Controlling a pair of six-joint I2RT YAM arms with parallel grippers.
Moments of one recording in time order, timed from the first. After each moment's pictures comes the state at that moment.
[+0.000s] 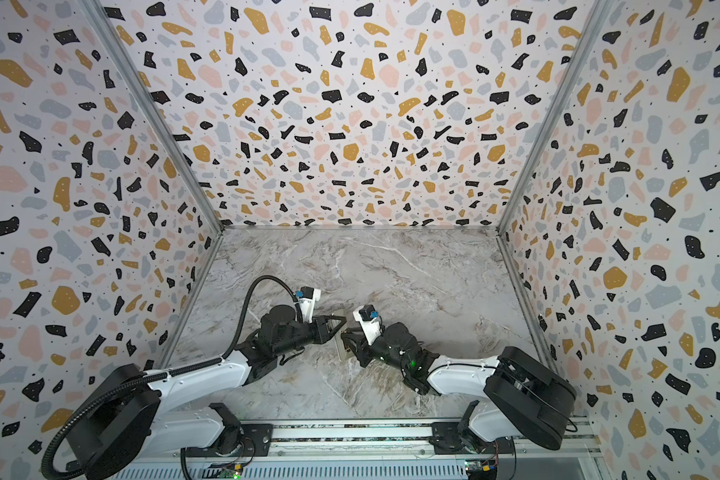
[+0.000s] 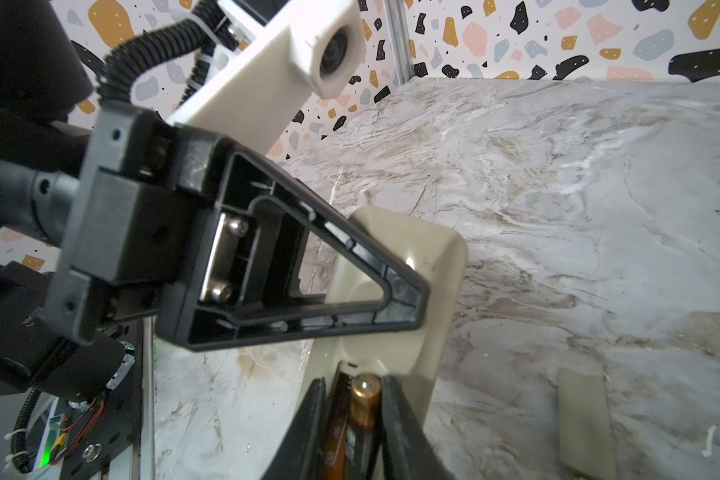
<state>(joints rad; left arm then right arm) -0.68 1.25 0.44 0.45 0.31 -0.79 0.93 1.37 0.40 0.74 -0.14 0.29</state>
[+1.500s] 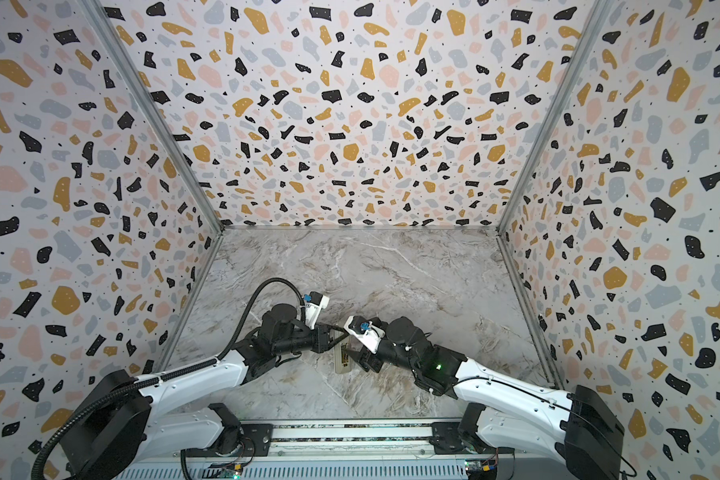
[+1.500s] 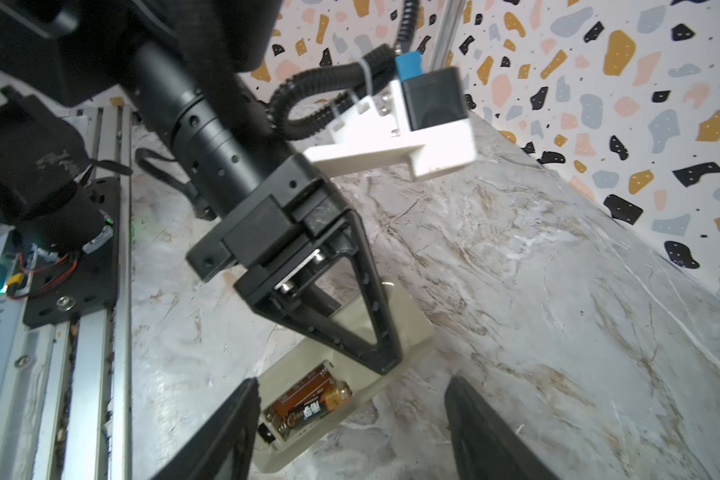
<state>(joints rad) -0.68 1.21 0.47 0.27 0.50 -0.67 1.04 1.02 0.58 0.04 -0.08 -0.17</state>
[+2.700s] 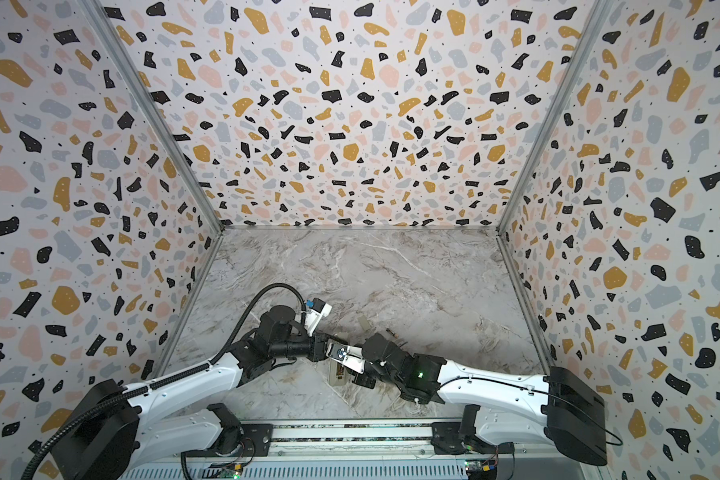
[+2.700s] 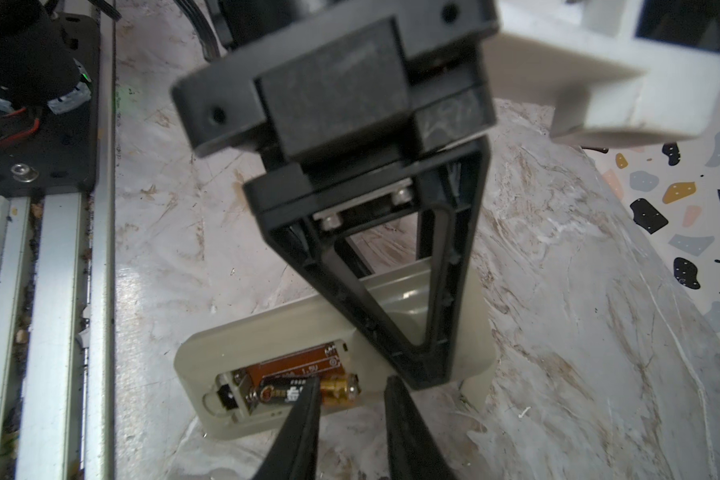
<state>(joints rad) -0.67 1.15 0.47 0.16 0.61 -0.61 1.19 1.15 0.63 -0.06 0.09 -0.29</state>
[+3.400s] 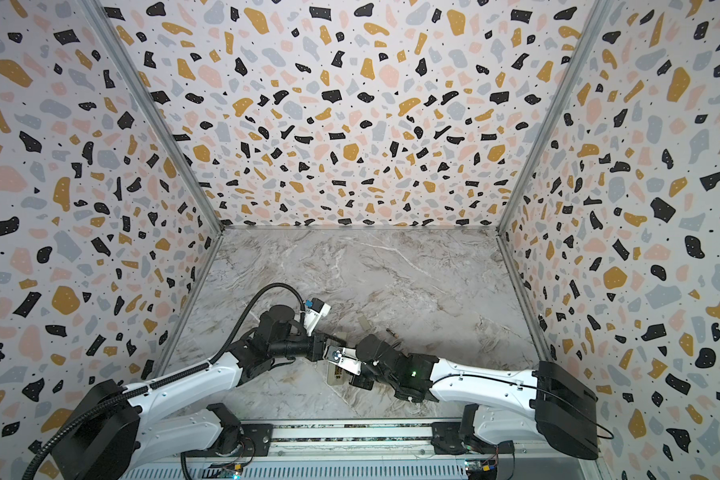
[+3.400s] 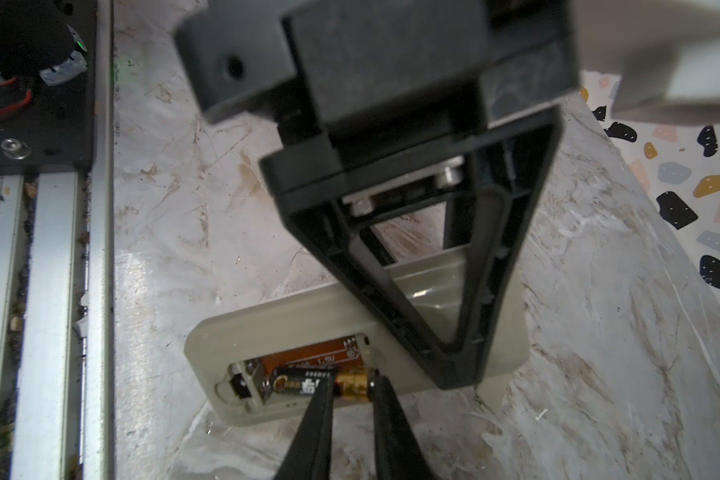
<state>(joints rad) -0.66 1.15 0.47 0.13 0.61 -0.59 1.20 1.21 0.65 -0.07 0.09 -0.30</state>
